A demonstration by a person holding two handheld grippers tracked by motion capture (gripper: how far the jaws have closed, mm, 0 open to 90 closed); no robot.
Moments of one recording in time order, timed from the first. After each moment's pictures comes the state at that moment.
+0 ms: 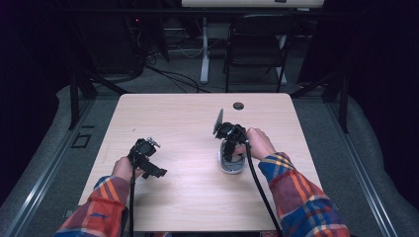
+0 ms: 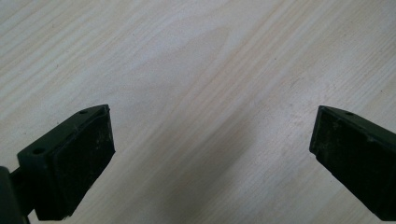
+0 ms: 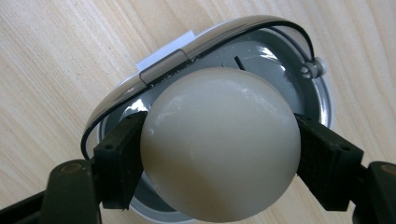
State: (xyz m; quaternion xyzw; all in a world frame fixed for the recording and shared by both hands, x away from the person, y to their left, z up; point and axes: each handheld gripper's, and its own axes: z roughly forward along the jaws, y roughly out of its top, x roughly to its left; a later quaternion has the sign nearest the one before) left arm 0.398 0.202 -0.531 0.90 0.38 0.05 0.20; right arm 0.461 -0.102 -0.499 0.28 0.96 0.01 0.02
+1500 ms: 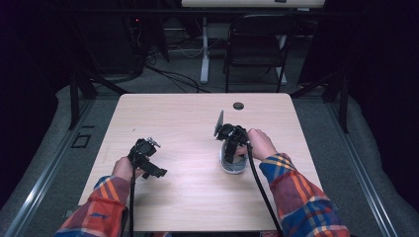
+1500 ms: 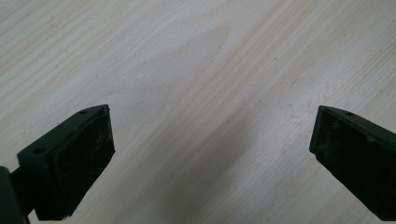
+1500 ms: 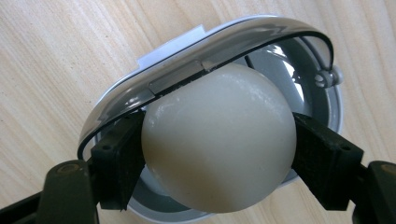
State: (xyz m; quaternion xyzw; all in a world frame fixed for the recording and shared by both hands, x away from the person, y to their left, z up) left arm 0.399 0.202 -0.532 0.90 0.38 0.05 0.19; right arm 0.461 -0.105 -0.504 0.27 0.96 0.00 0.02
